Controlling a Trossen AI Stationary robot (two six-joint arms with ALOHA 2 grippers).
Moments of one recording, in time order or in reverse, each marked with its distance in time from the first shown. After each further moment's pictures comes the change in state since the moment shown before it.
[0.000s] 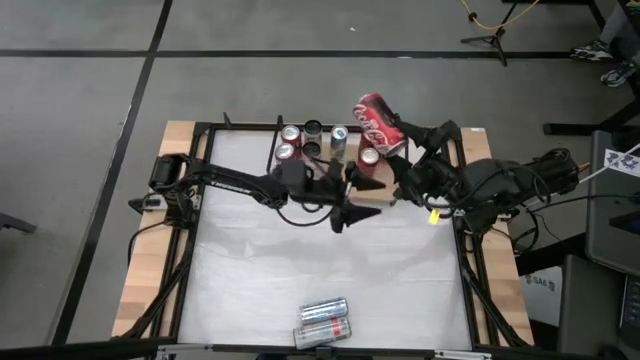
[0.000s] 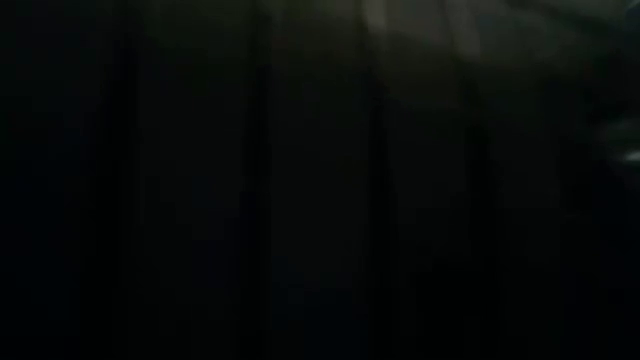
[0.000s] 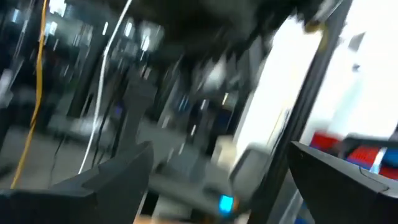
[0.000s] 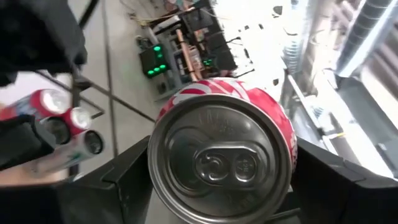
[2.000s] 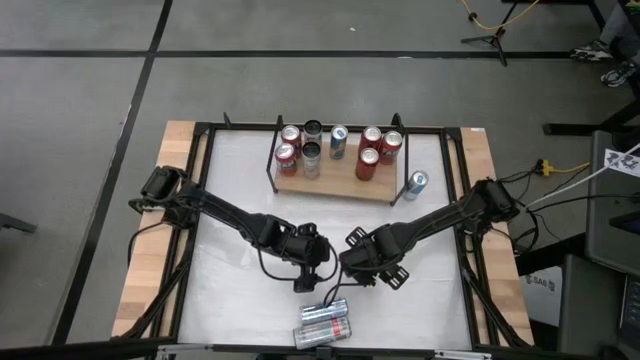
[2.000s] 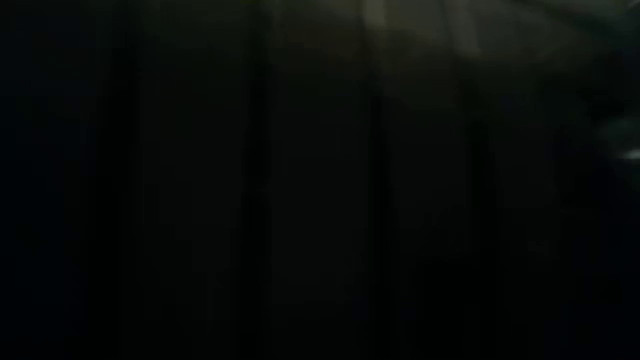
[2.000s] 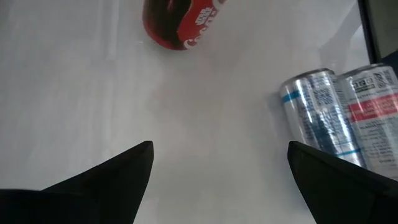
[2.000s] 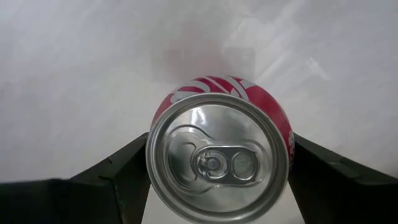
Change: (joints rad) left arm -0.301 0.000 0.000 -1.276 -0.216 0.052; right arm 0.000 0.602 -0.002 -0.895 -1.161 0.684
